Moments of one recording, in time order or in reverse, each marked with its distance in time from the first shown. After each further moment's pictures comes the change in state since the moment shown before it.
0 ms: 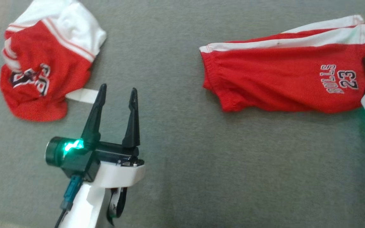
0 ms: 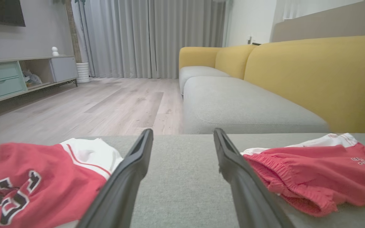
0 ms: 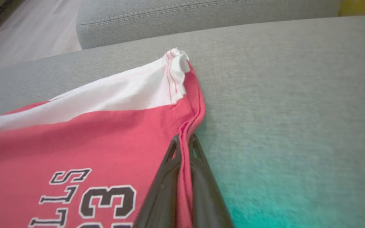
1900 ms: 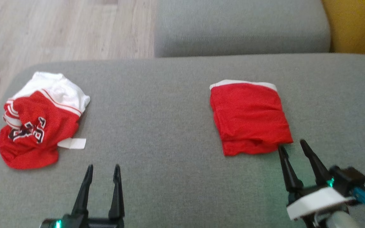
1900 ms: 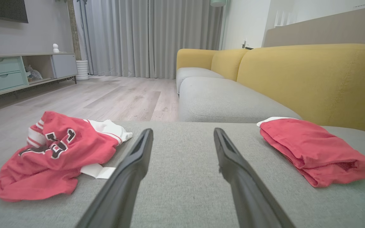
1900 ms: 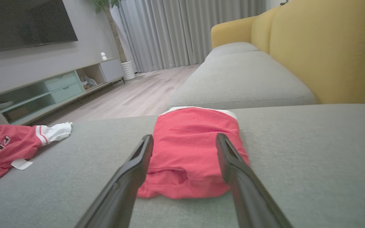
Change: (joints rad) left arm 0.360 -0.032 0.128 0.022 0.041 -0.025 0.000; right arm 0.653 0.290 0.035 -0.490 -0.262 0.000 -0.488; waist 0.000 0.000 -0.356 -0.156
